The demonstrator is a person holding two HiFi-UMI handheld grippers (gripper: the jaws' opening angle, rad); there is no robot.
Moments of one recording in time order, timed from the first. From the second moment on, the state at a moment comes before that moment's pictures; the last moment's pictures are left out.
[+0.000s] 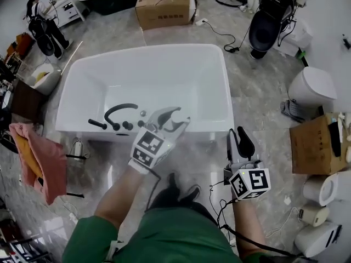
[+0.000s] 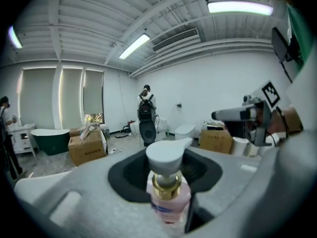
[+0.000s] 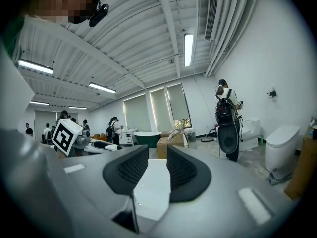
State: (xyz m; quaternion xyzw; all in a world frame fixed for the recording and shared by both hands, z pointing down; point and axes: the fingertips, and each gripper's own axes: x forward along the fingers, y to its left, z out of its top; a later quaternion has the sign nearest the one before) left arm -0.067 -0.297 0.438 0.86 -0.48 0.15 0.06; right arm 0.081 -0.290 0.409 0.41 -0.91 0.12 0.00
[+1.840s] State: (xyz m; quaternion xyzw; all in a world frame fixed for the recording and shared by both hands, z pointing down) left arm -0.066 -0.420 0.650 0.88 -0.37 0.26 0.10; right arm 0.100 -0.370 0.524 0.48 -0.85 0.18 0.07
